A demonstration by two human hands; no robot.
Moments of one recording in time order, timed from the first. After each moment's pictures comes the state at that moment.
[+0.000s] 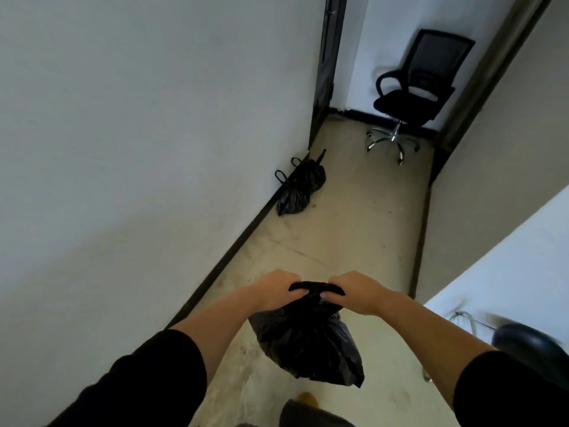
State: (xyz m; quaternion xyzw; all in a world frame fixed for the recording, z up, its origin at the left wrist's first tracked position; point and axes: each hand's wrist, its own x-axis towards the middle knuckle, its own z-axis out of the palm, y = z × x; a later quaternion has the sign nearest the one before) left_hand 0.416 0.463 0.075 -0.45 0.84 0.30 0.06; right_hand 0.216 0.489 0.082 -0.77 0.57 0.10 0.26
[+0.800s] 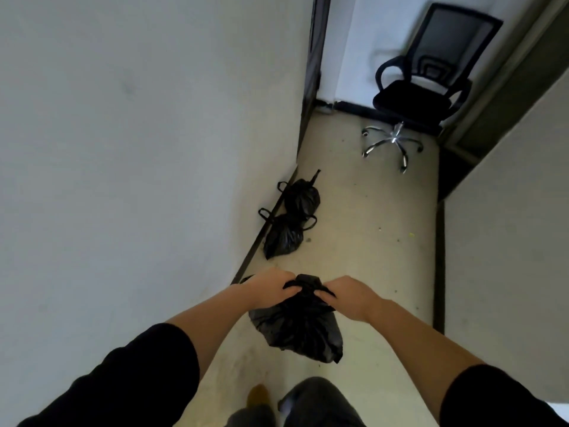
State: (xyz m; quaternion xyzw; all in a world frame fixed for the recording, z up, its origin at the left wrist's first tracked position) left_hand 0.371 -0.016 0.060 -0.41 0.84 0.35 0.10; right_hand 0.182 0.042 0.063 -0.73 0.61 0.08 0.29
